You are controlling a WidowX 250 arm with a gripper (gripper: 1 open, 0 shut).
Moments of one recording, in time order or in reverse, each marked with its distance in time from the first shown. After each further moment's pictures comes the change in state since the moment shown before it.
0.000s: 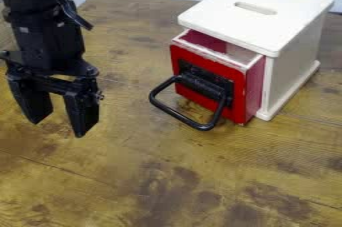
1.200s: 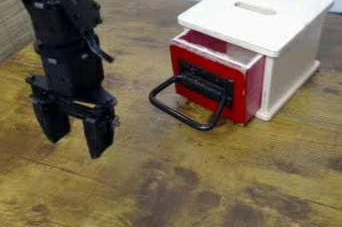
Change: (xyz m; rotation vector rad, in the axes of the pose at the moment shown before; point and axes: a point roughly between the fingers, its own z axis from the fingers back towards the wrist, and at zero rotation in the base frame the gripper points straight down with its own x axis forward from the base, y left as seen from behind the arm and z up) arm 0.007 -0.004 -0.035 0.022 0.034 -0.049
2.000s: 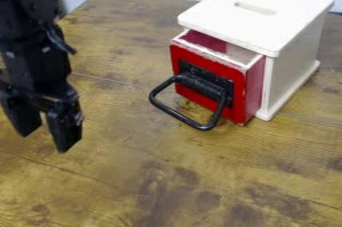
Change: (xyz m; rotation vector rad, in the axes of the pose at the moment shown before) arm -0.011 0.026 0.015 -0.001 -0.042 -0.004
